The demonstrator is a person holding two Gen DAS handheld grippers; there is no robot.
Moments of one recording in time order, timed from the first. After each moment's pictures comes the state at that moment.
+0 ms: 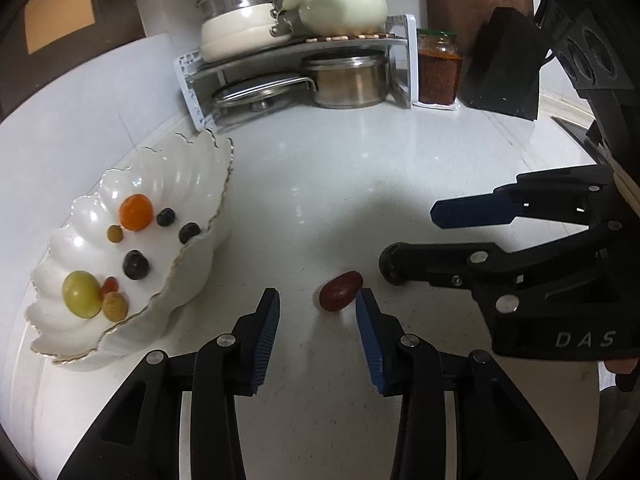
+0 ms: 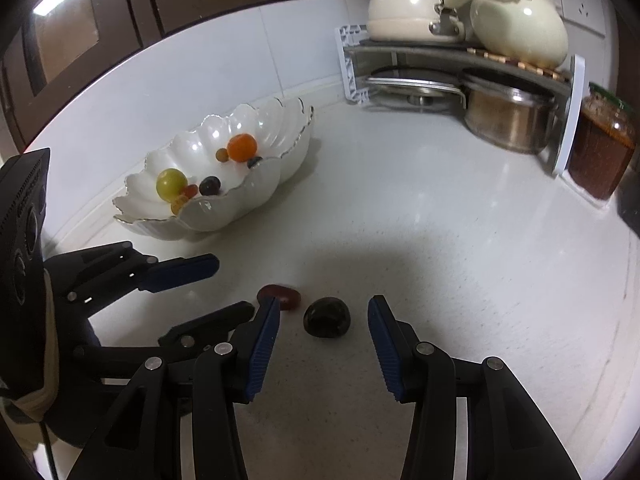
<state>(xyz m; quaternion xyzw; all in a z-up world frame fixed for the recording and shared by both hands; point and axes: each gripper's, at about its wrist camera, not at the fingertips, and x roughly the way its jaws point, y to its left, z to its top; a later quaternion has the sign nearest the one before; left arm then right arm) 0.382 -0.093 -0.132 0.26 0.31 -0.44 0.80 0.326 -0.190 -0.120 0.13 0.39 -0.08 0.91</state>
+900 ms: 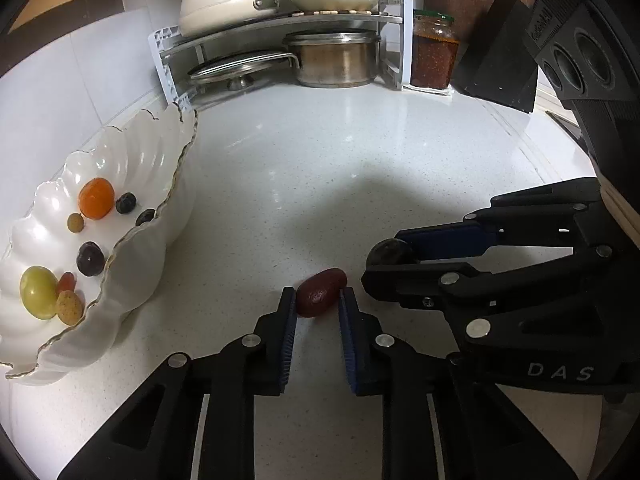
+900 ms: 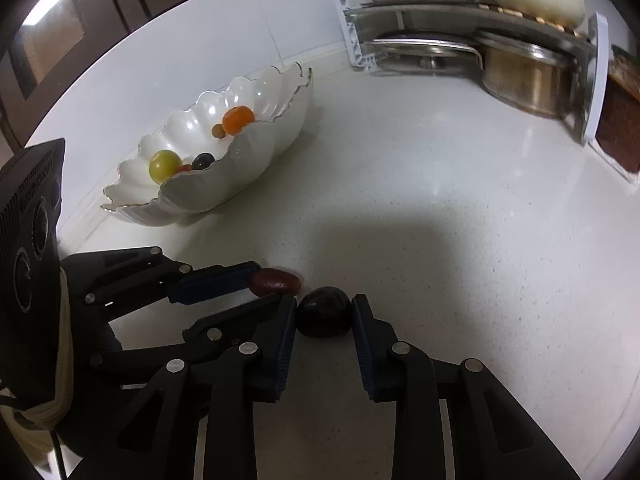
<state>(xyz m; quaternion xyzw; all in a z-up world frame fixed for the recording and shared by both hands) 0.392 -0.113 -0.154 0.25 0.35 -0.46 0.78 0.344 -0.196 -0.147 0.16 0.42 -0.05 0.89</state>
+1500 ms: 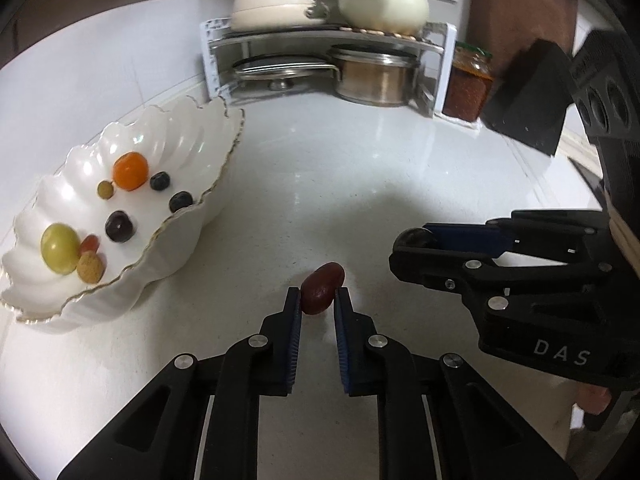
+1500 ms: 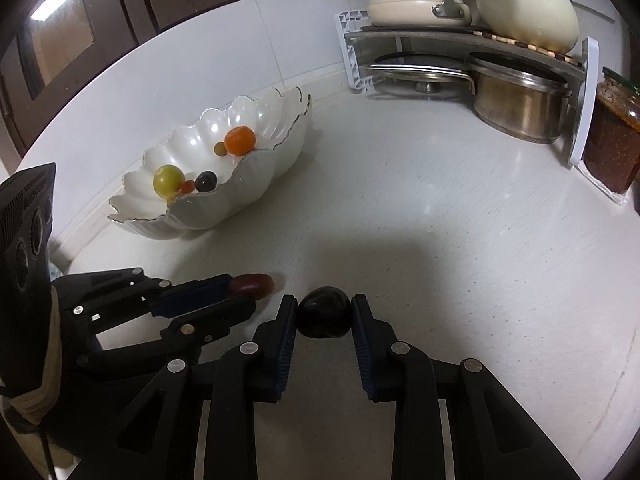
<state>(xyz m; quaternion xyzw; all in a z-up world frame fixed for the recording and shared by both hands) 0.393 -0.098 -0.137 0.18 0.38 -0.41 0.81 0.334 -0.200 -0.128 0.14 0.40 -0.06 0.90</state>
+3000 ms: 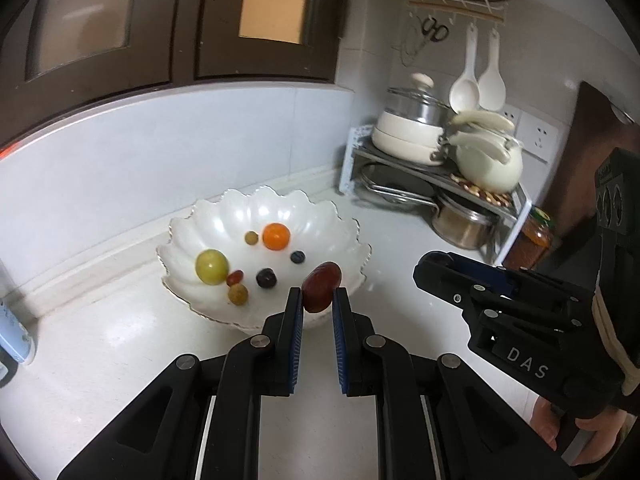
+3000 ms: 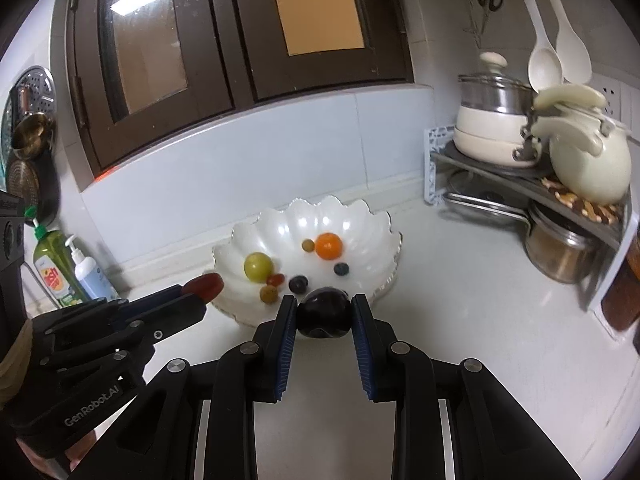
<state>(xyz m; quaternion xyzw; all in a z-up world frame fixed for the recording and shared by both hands) 0.384 -0.016 -0.013 0.01 0.32 -0.24 0.92 0.352 -0.166 -0.010 0.07 0.30 0.03 0.95</state>
